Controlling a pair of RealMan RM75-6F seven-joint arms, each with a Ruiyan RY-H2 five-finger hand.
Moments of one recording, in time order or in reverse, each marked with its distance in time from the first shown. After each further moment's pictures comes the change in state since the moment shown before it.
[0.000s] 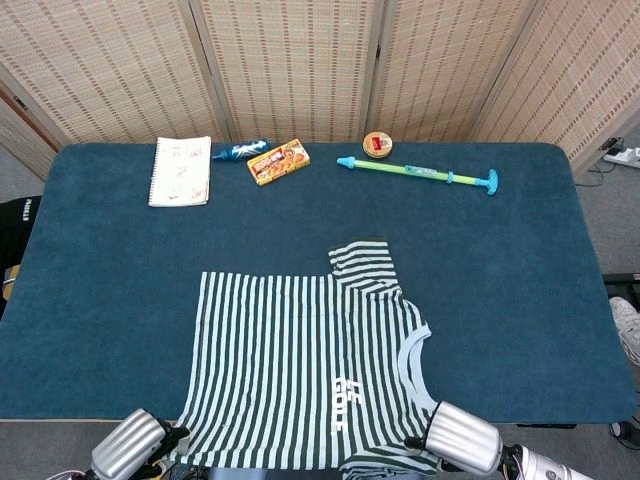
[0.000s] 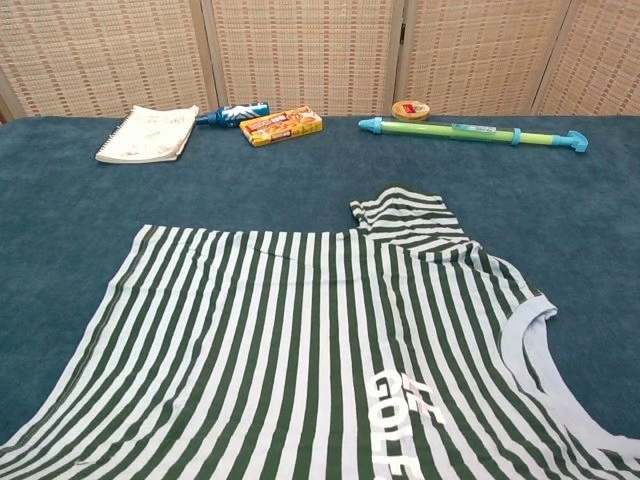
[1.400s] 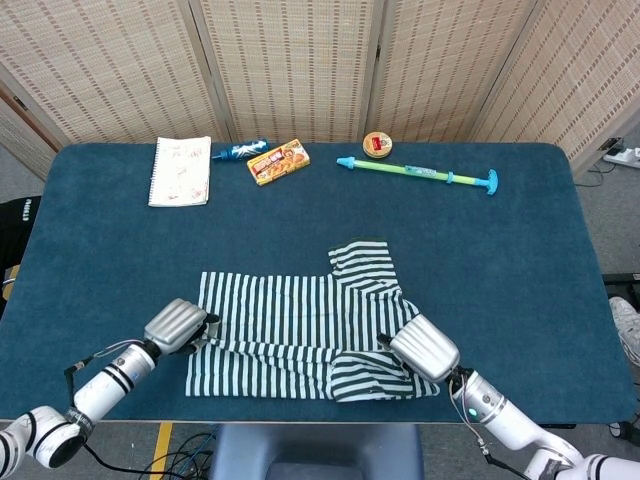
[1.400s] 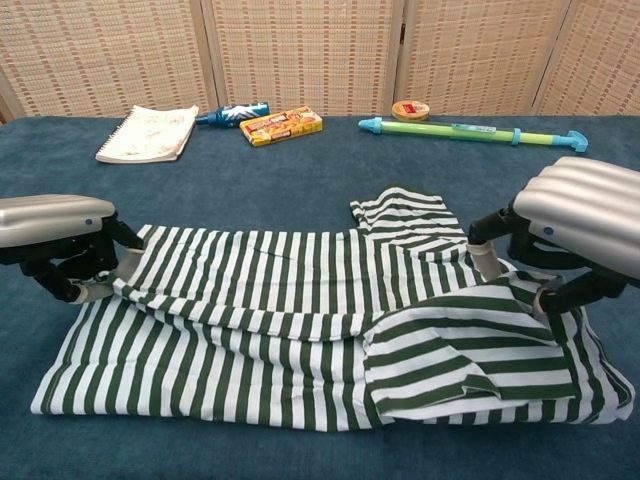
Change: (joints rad) left arm -0.390 -0.155 -0.369 0.213 -0.466 -0.541 0.037; right arm 0.063 -0.215 0.340 0.038 0.393 -0.241 -0.289
